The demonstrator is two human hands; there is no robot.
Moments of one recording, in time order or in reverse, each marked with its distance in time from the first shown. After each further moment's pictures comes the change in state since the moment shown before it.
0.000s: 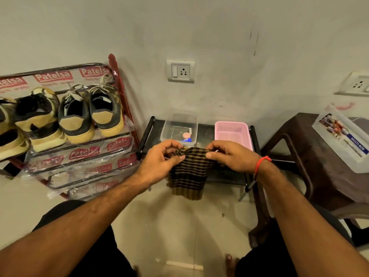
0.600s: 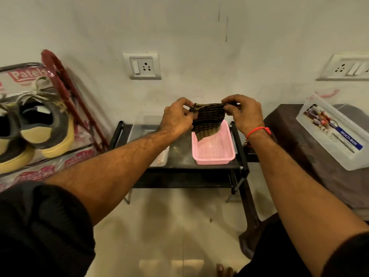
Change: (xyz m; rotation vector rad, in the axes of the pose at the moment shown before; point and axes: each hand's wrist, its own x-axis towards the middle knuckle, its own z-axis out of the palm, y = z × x) left_hand 0.203 0.029 0.103 0.246 0.133 0.012; right_hand 0.062 0.101 -0.116 0.003 0.879 0.111
